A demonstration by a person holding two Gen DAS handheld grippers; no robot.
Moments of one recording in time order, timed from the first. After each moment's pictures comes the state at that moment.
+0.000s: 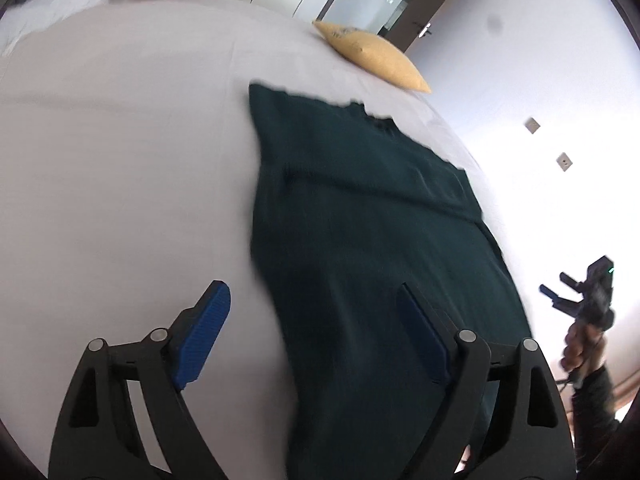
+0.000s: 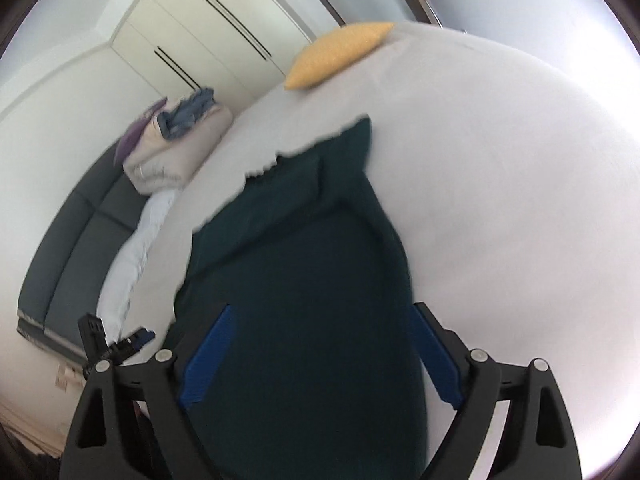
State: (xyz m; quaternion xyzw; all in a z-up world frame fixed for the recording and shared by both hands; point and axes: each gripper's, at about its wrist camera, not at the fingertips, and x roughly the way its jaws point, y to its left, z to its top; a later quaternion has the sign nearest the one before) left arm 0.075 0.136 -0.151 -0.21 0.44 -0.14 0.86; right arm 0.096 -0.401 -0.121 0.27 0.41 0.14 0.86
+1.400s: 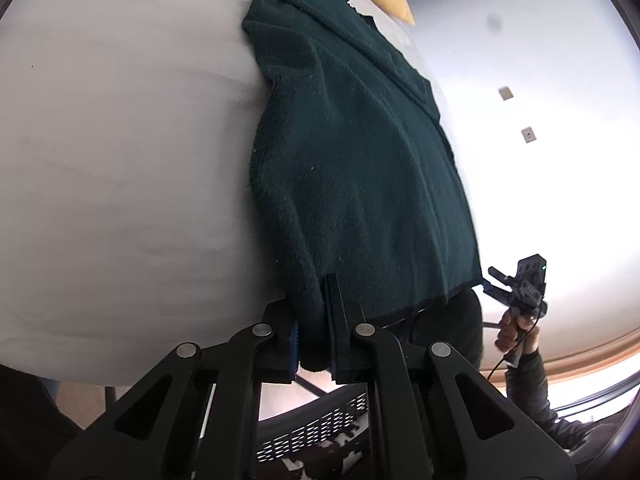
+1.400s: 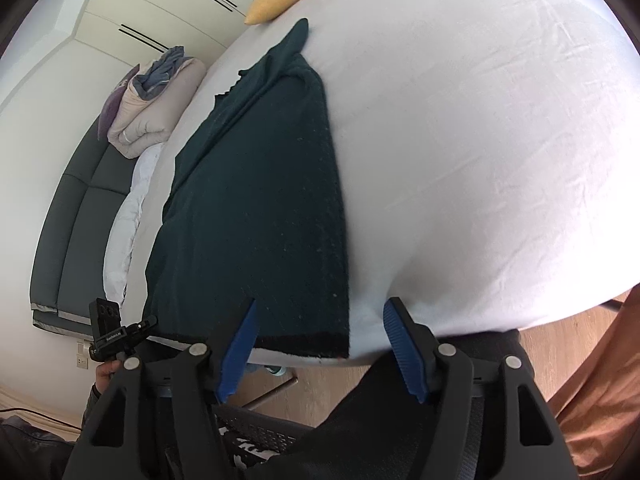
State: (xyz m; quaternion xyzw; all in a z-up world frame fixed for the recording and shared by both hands) left arm 0.003 0.103 -0.208 -0.30 0.54 -0.23 0.75; right arm 0.001 -0.427 -0.180 0.31 0.51 0.14 0.79
